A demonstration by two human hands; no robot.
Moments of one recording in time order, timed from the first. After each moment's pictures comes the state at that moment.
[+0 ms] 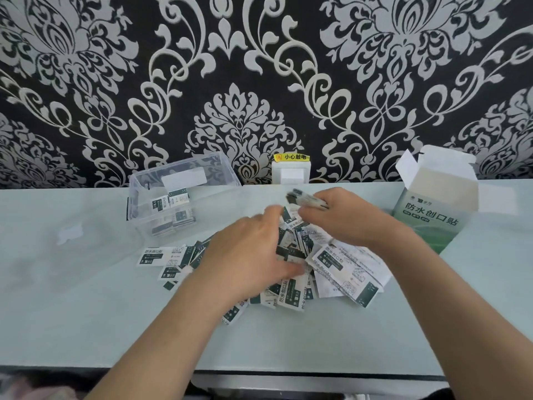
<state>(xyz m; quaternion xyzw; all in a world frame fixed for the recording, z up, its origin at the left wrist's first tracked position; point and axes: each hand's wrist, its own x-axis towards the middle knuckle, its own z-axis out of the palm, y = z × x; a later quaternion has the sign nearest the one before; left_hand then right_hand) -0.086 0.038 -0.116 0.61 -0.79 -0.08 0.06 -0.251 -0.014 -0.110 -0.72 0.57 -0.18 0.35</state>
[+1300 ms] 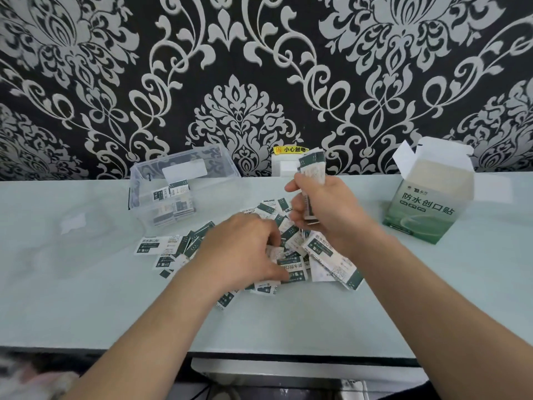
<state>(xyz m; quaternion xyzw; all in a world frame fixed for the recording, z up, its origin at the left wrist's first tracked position) -0.079 0.038 -0.121 0.61 -0.78 -0.09 0.02 -0.223 -0.004 -0.121 -0.47 0.52 -0.43 0.57</state>
